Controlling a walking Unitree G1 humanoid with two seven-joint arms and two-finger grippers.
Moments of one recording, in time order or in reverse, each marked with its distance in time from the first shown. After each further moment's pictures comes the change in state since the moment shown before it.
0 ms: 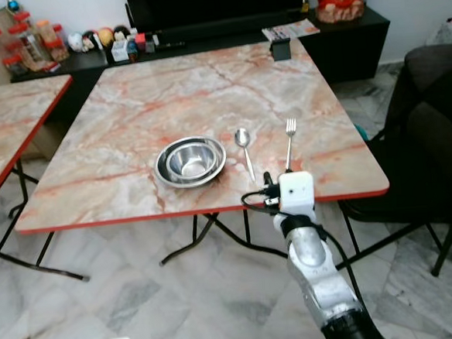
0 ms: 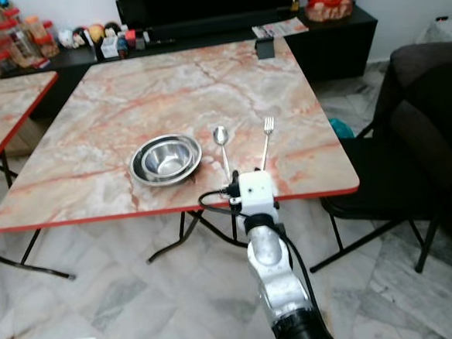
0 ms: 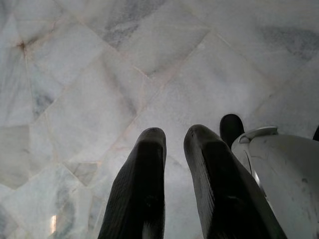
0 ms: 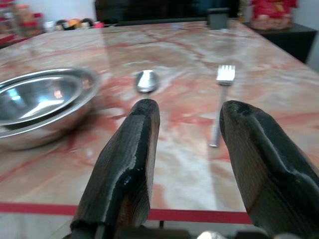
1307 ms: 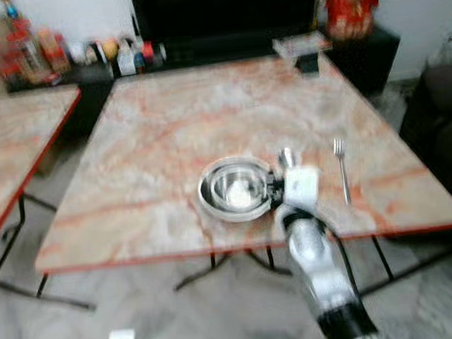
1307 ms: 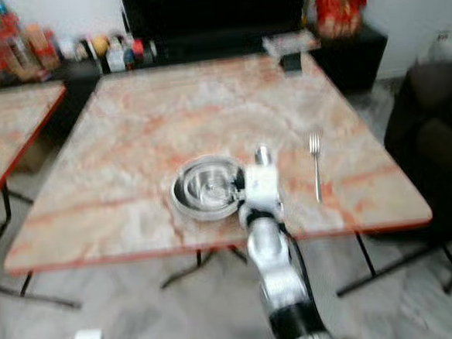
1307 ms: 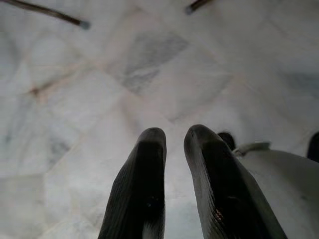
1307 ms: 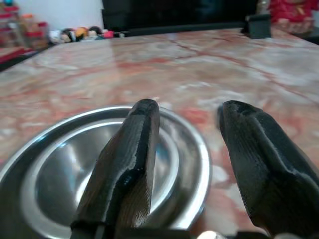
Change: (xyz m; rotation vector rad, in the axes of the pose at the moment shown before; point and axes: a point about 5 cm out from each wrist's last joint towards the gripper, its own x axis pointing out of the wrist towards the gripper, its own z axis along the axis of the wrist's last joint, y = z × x) left arm 0.002 -0.003 0.009 0.003 -0.021 -0.012; right arm 0.008 0.008 0.006 0.031 -0.009 0.035
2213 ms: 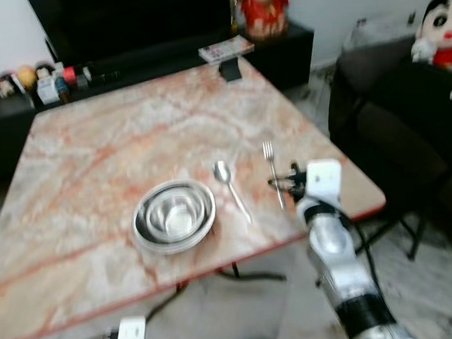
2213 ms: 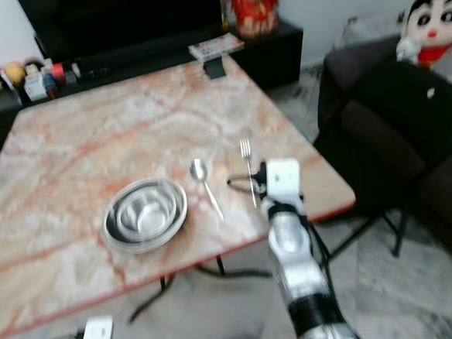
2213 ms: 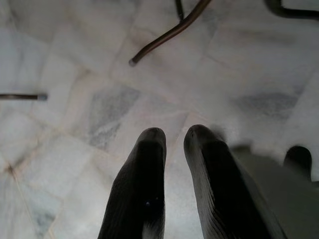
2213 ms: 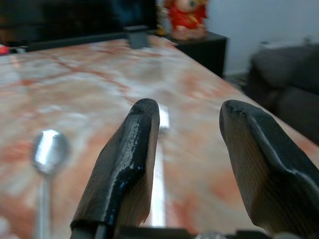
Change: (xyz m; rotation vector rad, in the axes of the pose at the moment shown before) left arm 0.001 -0.017 0.003 -0.011 -0.009 -0.024; right arm 0.005 -0.024 0.000 -0.029 0.003 -0.054
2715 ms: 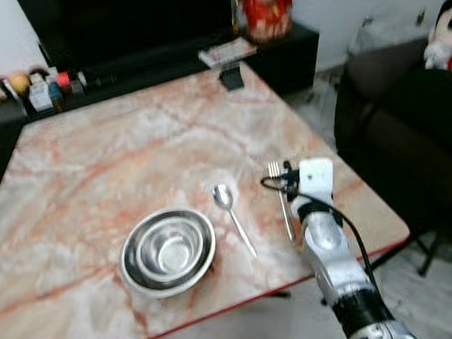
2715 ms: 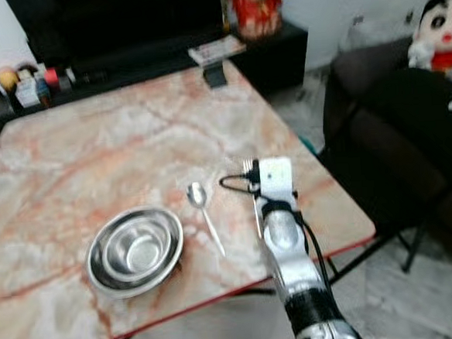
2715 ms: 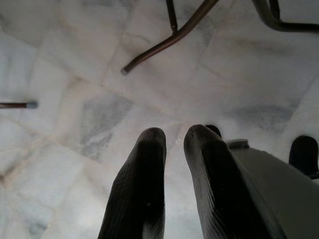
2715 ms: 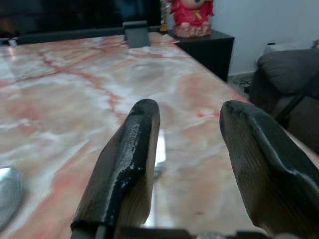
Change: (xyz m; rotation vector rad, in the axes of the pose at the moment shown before) left arm 0.000 -0.001 -0.002 -0.003 0.008 0.001; right arm 0.003 0.004 0.001 -0.013 0.012 0.007
